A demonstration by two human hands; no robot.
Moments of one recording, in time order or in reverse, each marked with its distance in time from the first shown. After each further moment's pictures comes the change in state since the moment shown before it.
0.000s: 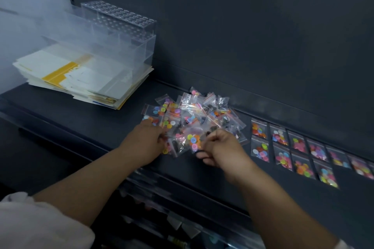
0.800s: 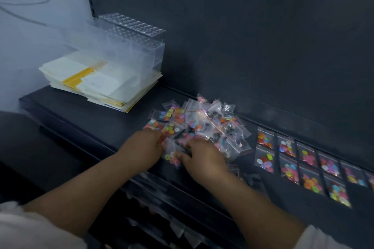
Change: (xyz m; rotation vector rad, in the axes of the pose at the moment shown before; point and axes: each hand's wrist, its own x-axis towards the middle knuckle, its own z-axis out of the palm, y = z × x) left_hand -0.012 0.000 -0.002 0.015 0.036 -0.049; right_hand 0.004 0.003 0.027 -0.960 -0.050 -0.436
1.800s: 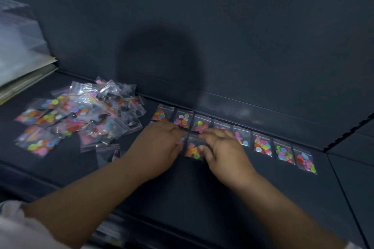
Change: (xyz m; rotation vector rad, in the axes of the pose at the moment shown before) left_hand 0.012 0.282 0.112 0.189 0.137 0.573; right_hand -0.108 0.287 -0.117 -0.143 0.300 -0.140
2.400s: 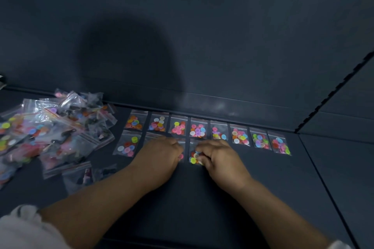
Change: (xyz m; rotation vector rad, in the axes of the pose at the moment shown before) left_hand 0.034 0.029 0.042 -0.032 -0.189 0.120; right_hand -0.030 0.037 0.002 0.040 -0.046 0.136
